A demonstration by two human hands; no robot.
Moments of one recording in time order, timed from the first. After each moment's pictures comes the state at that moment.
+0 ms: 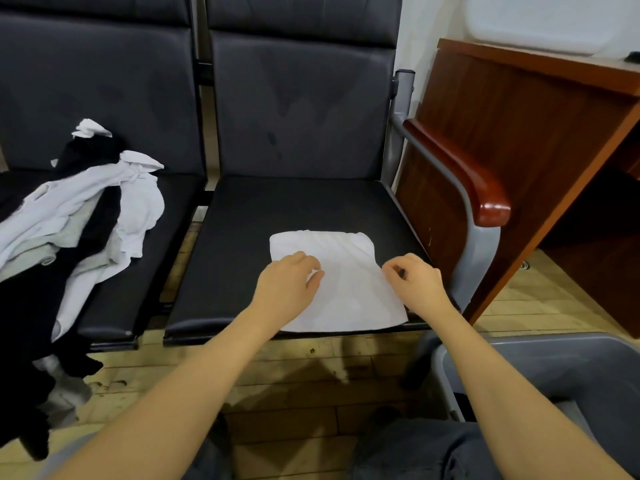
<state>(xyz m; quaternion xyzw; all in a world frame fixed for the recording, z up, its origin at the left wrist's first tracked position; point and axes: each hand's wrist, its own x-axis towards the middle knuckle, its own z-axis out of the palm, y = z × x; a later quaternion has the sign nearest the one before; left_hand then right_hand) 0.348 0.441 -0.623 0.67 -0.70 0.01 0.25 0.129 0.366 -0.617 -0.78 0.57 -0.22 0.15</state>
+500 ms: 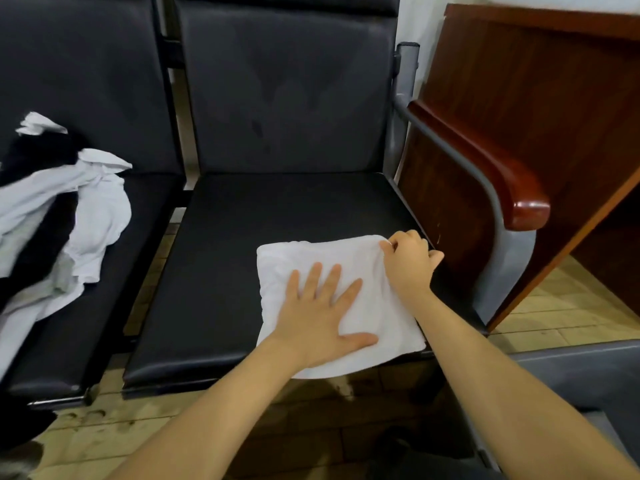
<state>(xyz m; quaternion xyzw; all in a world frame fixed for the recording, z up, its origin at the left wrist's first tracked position) 0.322 0.394 -0.669 0.64 -0.77 -0.06 -0.02 0.179 0.273 -0.644 -0.67 0.70 -0.23 0.05</state>
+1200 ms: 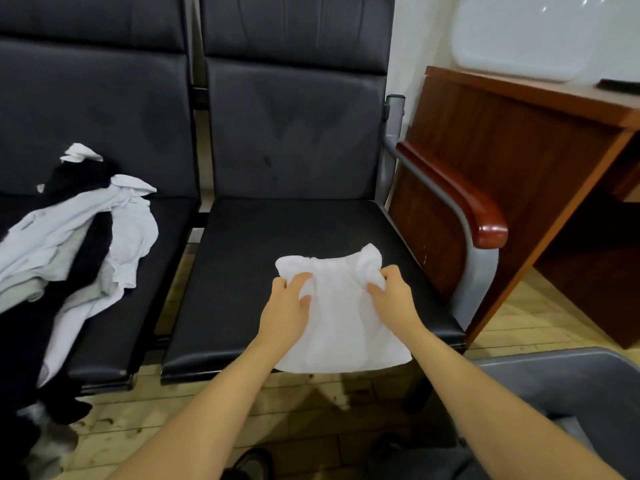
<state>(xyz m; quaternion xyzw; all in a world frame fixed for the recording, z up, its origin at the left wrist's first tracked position) 0.357 0.425 -0.639 0.72 -0.59 -0.19 0.31 0.180 0.359 -0.619 -0.64 0.64 -0.27 0.32</state>
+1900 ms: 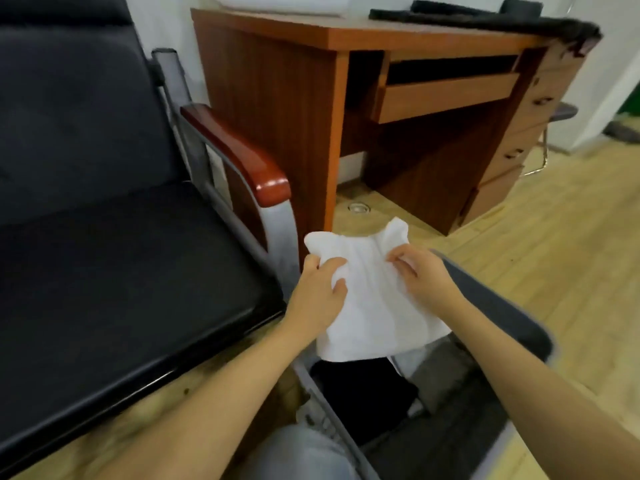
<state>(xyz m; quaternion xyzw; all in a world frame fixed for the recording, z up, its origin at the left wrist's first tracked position) 0.048 0.389 -0.622 0.48 -0.78 -0.29 0.28 -0.153 0.415 -0.611 -0.64 0.70 -0.30 0.13</state>
